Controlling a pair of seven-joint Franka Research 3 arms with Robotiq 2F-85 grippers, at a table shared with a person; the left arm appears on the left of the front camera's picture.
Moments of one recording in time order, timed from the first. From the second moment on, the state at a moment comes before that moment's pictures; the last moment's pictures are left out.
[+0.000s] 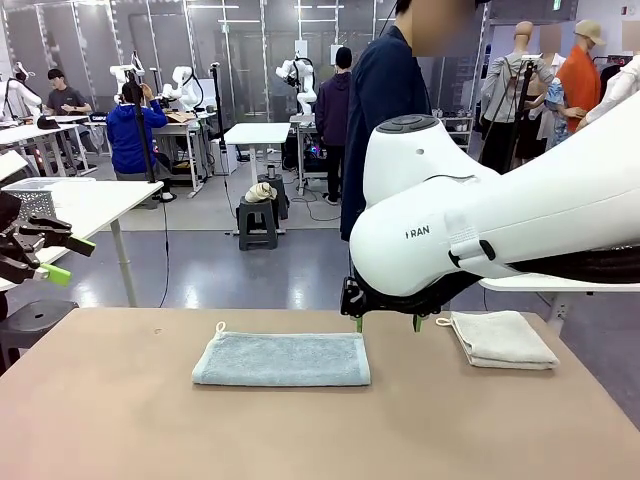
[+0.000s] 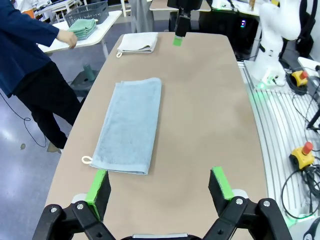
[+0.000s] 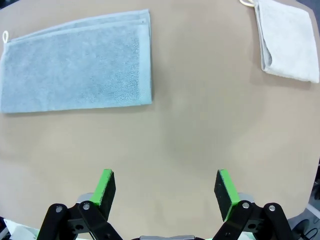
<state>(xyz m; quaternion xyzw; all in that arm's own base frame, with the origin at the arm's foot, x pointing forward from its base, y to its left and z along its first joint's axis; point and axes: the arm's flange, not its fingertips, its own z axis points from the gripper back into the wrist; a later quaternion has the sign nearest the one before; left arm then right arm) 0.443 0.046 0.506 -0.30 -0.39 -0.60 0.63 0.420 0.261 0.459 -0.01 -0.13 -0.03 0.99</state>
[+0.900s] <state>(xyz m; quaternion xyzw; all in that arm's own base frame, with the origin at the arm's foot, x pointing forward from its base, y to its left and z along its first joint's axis) 0.443 0.046 0.506 -0.30 -0.39 -0.60 0.63 0.458 0.270 0.373 0.02 -0.12 -0.01 0.99</state>
